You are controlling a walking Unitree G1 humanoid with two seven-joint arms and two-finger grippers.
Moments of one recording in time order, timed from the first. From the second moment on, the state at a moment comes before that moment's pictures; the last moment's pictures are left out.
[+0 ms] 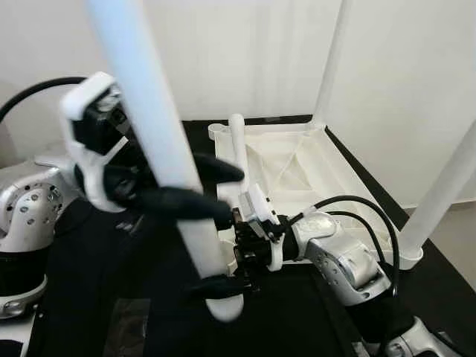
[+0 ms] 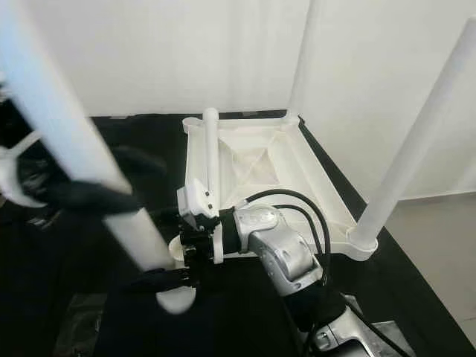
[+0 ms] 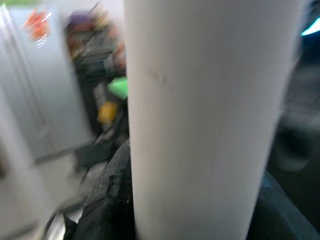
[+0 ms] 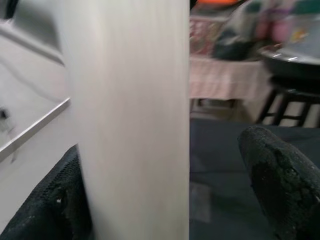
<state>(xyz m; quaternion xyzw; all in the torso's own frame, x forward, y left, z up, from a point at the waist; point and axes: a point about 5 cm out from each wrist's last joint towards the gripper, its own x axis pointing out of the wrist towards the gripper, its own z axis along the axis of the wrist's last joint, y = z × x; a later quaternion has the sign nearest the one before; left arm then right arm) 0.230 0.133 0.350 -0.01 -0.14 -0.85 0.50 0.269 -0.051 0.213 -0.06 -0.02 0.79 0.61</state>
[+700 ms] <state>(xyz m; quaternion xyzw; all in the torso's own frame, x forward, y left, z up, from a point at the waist) 0.233 0.117 0.354 -0.03 -0.15 -0.89 0.44 0.256 -0.045 0.208 -0.06 0.01 0.85 0.53</state>
